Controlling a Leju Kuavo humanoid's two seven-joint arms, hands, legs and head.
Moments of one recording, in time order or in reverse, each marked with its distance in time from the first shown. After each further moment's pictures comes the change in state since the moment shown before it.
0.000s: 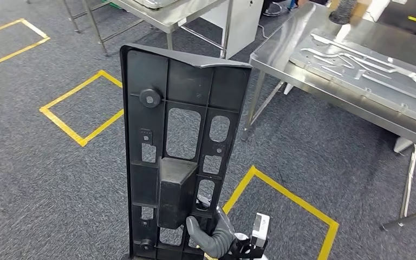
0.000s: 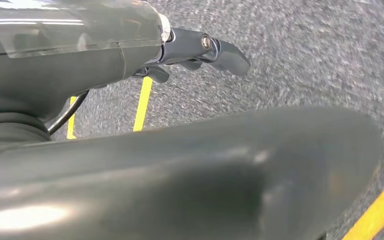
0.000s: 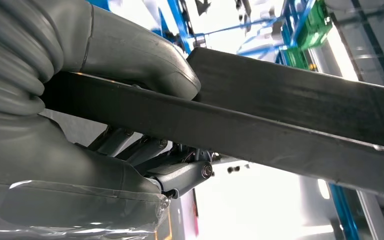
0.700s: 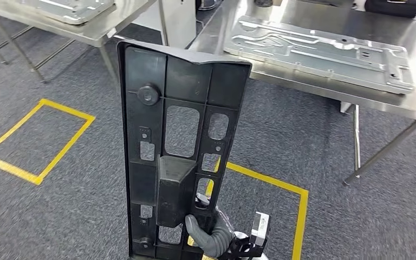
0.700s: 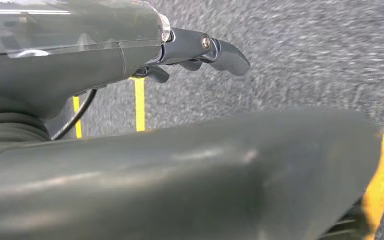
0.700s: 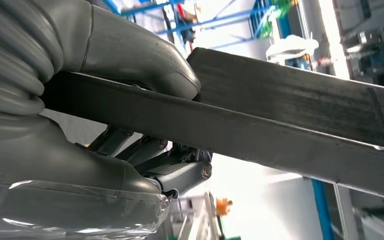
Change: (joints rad) left arm 0.014 0.003 0.000 0.000 0.000 -0.013 -0.024; right arm -0.002 0.009 -0.002 -0.005 0.005 -0.002 0.006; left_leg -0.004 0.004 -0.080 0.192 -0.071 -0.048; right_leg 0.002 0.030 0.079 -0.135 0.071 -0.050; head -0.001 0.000
